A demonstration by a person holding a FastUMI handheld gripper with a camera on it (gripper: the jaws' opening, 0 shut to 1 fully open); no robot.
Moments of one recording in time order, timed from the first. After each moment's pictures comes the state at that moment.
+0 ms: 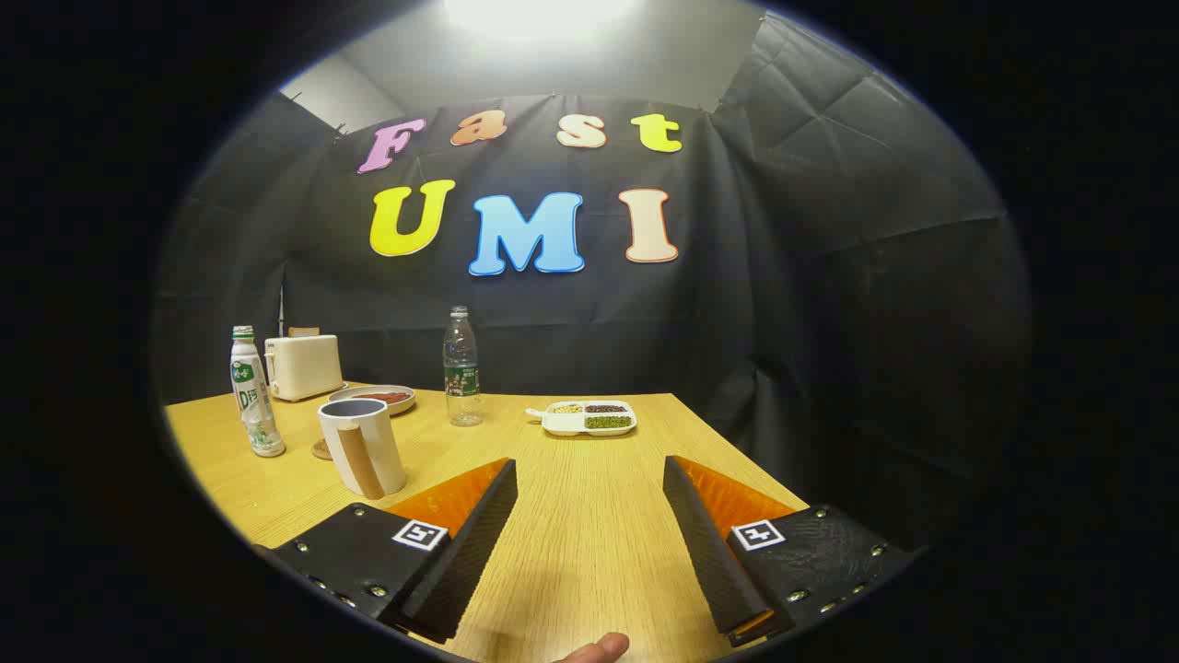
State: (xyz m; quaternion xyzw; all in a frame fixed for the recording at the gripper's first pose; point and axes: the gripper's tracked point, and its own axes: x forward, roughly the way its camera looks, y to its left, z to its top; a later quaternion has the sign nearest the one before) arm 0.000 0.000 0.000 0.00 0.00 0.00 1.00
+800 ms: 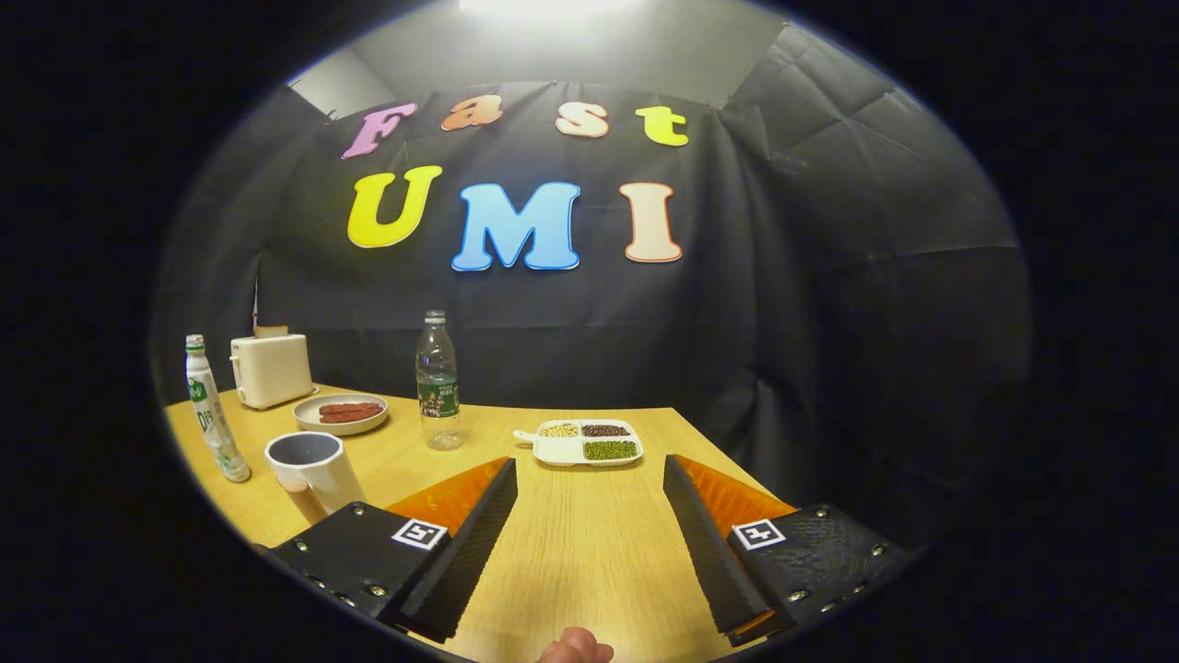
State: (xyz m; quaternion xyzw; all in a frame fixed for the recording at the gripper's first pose) arm 0.065 0.020 0.033 0.01 0.00 -0.03 1.00
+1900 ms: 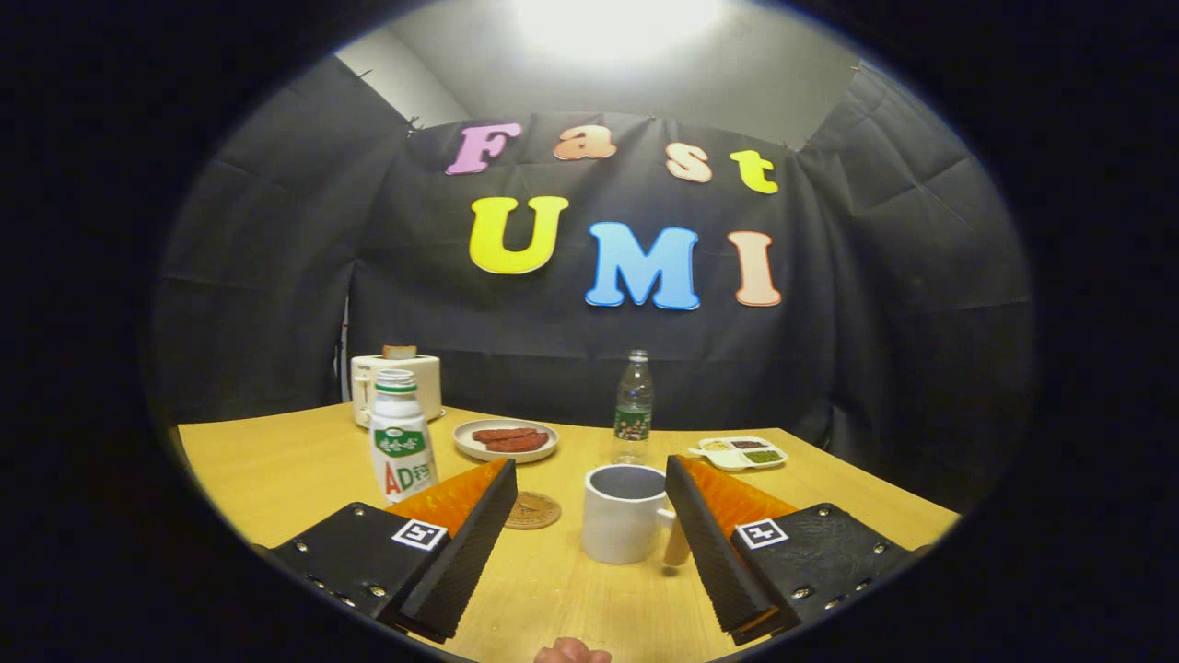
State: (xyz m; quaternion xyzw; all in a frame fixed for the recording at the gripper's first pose) arm -0.029 0.291 0.058 -0.04 -0.04 0.07 1.00
